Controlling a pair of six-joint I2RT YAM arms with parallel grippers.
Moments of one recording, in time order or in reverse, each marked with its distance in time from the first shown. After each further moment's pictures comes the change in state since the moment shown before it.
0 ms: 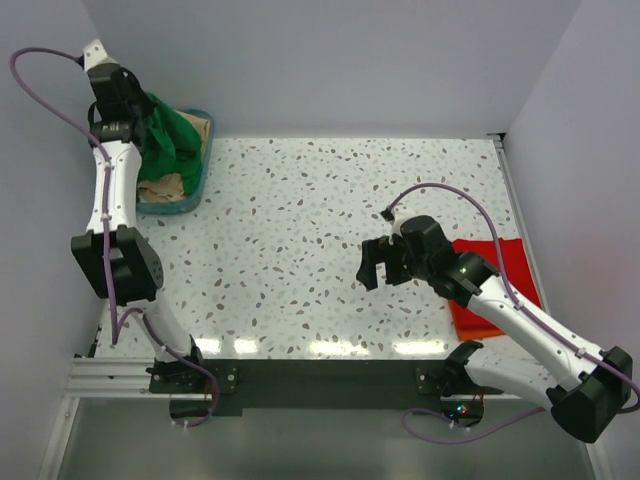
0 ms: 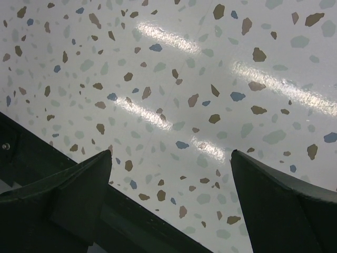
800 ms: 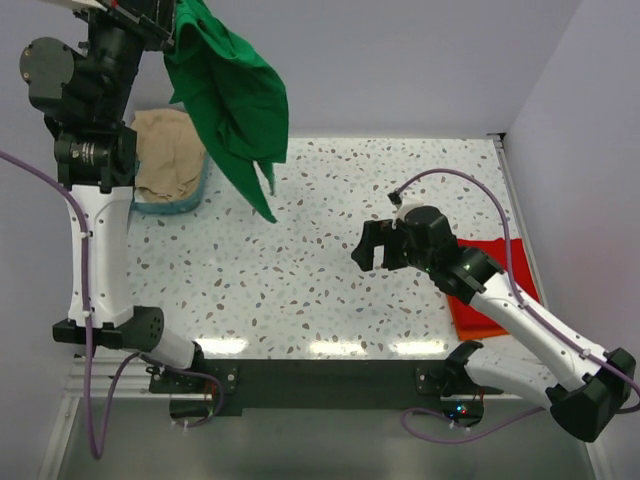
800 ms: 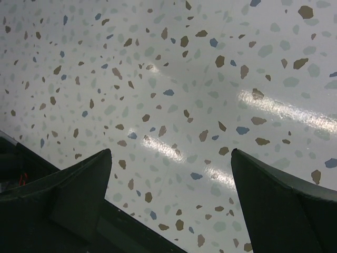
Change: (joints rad) left arm -0.278 -0.337 0.319 0.148 0.318 -0.117; right arm 0.000 0.017 0.063 0.087 0.061 0.077
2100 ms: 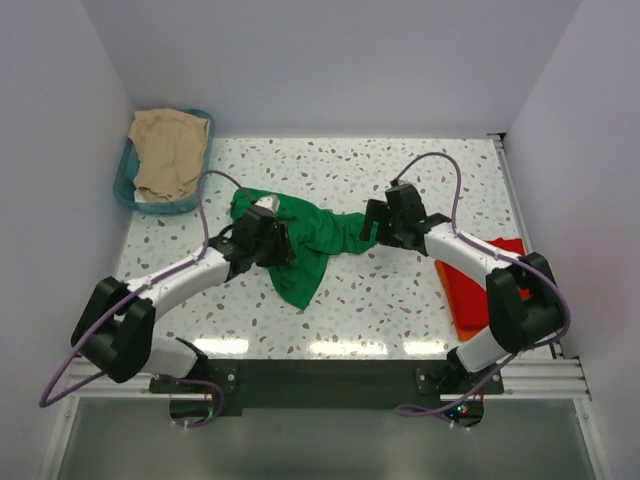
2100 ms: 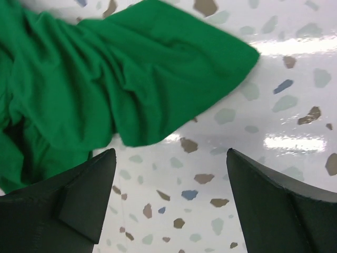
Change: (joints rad) left arm -0.467 -0.196 -1.460 -0.082 -0.208 -0.099; right arm -0.201 0.518 0.031 0.235 0.057 0.108
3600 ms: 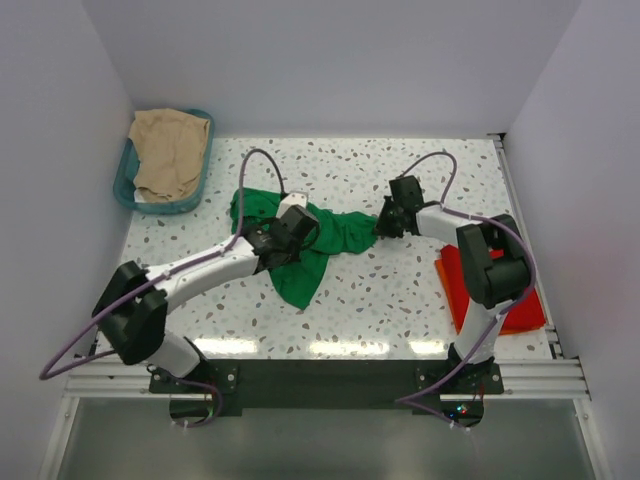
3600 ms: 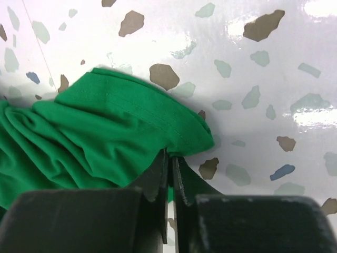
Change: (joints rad) left arm -0.261 0.200 0.289 -0.296 -0.491 0.126; right arm -0.167 0.323 0.128 0.125 -0.121 0.084
